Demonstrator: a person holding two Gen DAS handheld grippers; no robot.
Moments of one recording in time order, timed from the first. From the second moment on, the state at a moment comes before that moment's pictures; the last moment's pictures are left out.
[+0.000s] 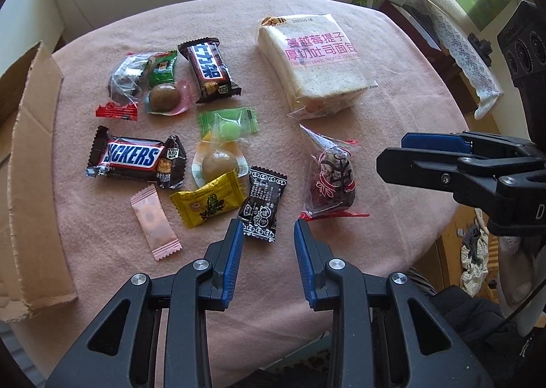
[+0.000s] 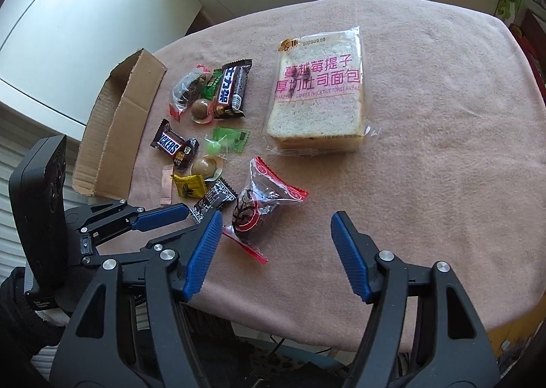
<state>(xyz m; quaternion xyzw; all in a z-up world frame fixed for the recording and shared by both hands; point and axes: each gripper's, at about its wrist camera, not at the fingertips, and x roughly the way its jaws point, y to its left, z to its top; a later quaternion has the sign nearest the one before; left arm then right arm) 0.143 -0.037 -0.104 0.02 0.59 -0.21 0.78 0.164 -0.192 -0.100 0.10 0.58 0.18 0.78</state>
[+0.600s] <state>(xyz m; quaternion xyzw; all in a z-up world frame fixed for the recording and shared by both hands) 0.159 -0.044 -0.121 0.02 0.61 -0.19 0.77 0.182 -0.175 -0.139 0.19 0.65 0.16 0.72</state>
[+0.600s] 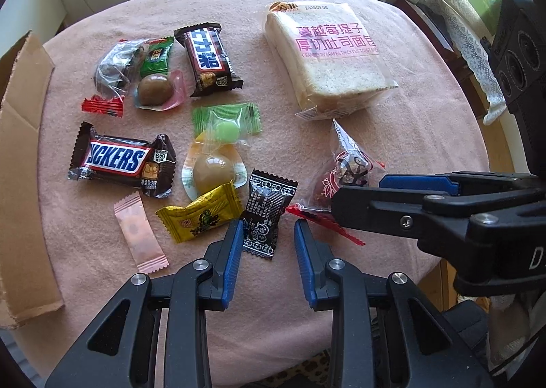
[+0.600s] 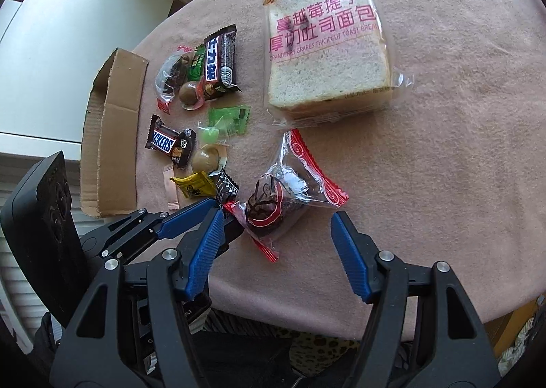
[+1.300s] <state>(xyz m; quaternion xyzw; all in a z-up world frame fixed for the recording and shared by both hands) 0.162 -0.052 -0.124 0.01 0.60 -0.17 0.78 0.201 -0.184 -0.155 0.19 0.66 0.15 0.71</state>
